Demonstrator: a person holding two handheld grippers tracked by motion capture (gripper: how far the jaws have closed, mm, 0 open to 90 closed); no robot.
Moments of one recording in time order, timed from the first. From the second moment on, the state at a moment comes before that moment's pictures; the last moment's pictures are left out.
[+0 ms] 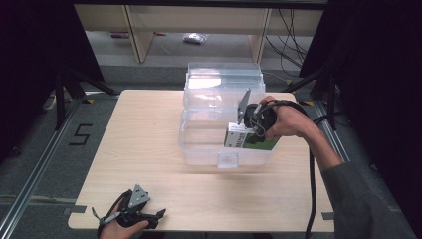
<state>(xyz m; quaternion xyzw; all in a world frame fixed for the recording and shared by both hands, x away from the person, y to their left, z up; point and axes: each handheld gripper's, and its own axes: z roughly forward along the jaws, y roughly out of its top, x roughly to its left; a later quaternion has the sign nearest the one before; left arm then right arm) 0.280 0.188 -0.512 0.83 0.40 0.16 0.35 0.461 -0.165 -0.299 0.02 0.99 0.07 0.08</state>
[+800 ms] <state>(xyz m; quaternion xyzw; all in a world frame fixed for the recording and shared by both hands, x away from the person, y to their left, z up) 0.278 0.189 -0.511 0.83 0.40 0.16 0.35 0.516 -0.173 -0.348 0.07 1.00 0.04 0.06</state>
